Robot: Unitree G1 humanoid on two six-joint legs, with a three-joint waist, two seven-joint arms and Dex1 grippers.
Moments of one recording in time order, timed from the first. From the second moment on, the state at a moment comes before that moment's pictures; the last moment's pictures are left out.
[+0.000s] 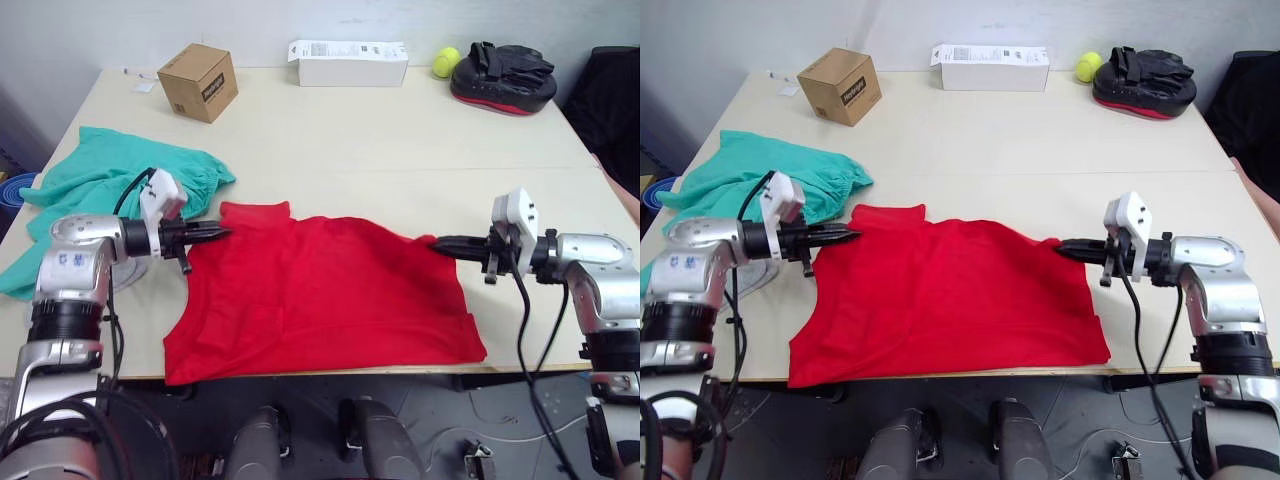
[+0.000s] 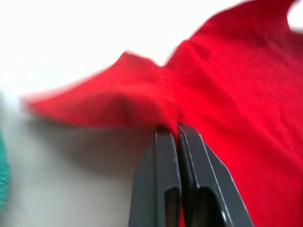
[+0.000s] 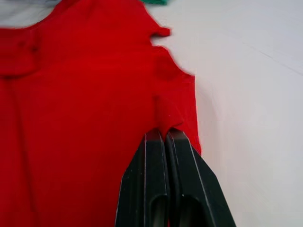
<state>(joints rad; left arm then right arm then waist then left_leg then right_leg) -0.63 0.75 0.08 0.39 -0.23 0.30 -1.18 -0.49 -0.77 -0.08 0.22 0.36 0.21 1.32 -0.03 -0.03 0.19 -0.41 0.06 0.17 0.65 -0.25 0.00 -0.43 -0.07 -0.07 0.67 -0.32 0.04</state>
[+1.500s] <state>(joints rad) -0.11 0.98 0.23 0.07 -0.39 0.15 -1.09 -0.38 -0.93 -0.01 0.24 0.36 -0.07 1.51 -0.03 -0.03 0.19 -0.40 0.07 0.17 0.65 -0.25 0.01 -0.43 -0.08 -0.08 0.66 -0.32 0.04</state>
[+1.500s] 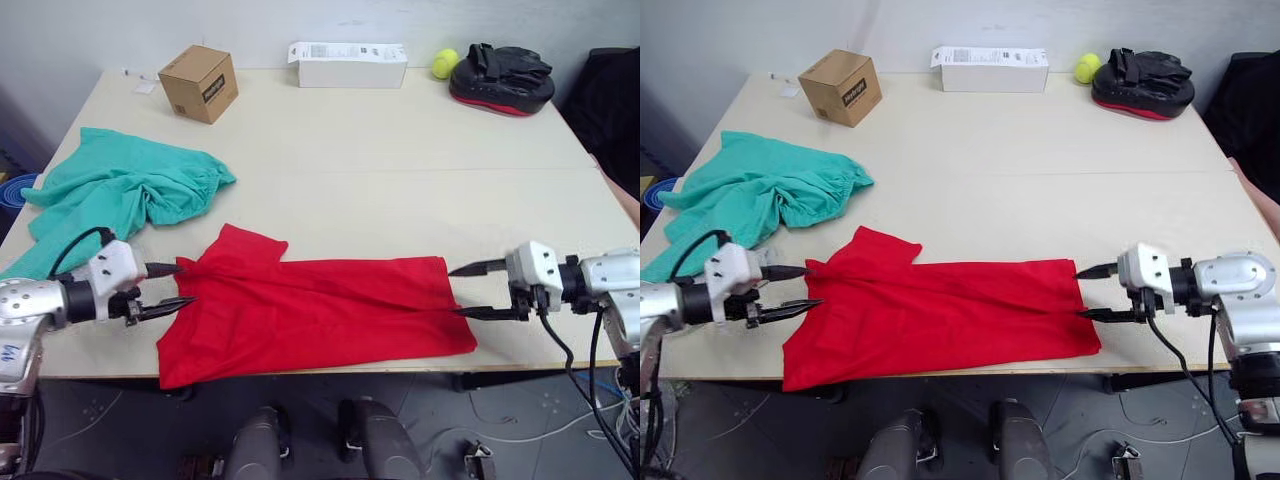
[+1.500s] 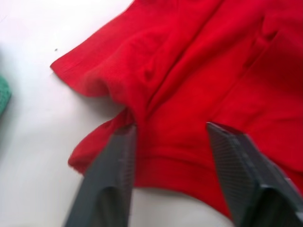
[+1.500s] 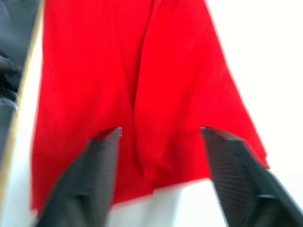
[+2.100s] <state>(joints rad) -0.84 0.83 -0.05 0.57 -0.49 1.14 -0.94 -0.45 -0.82 -0.04 -0.28 0.63 0.45 1.24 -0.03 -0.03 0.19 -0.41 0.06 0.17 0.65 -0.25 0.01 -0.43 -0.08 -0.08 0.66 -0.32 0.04</state>
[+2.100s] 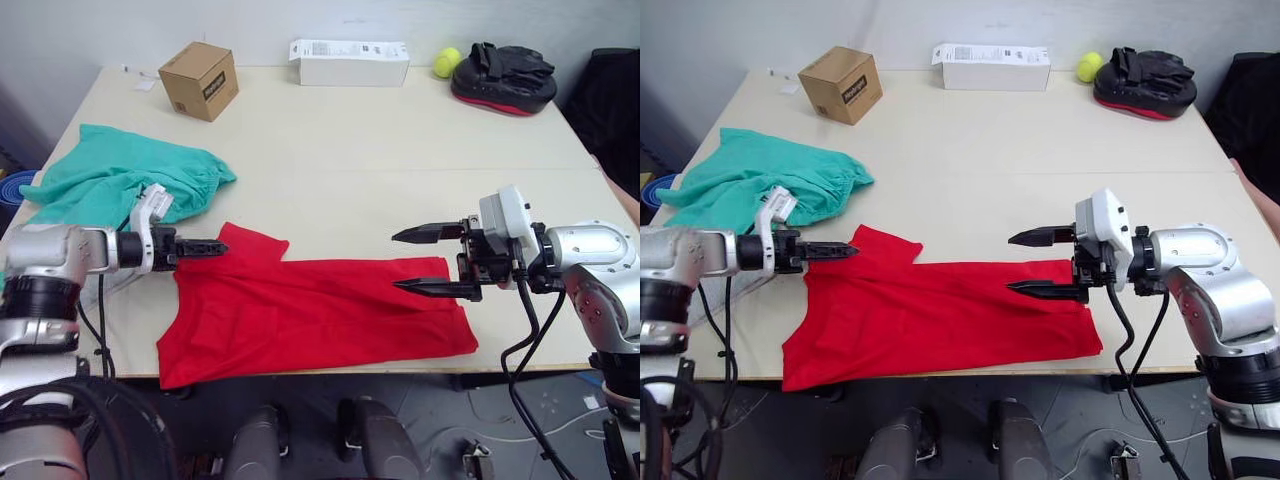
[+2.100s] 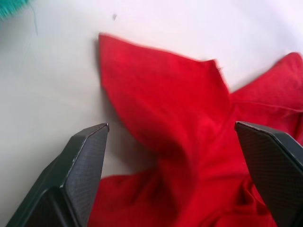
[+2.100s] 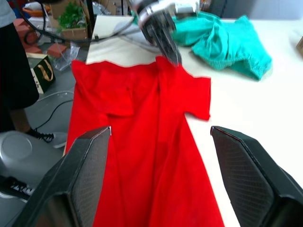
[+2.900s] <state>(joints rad) -1.09 0.66 0.00 1.00 -0.32 0.94 -1.13 -0.33 -0.82 -0.09 -0.39 0.66 0.48 1.17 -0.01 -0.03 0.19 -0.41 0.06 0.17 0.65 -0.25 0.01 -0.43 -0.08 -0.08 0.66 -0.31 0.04</state>
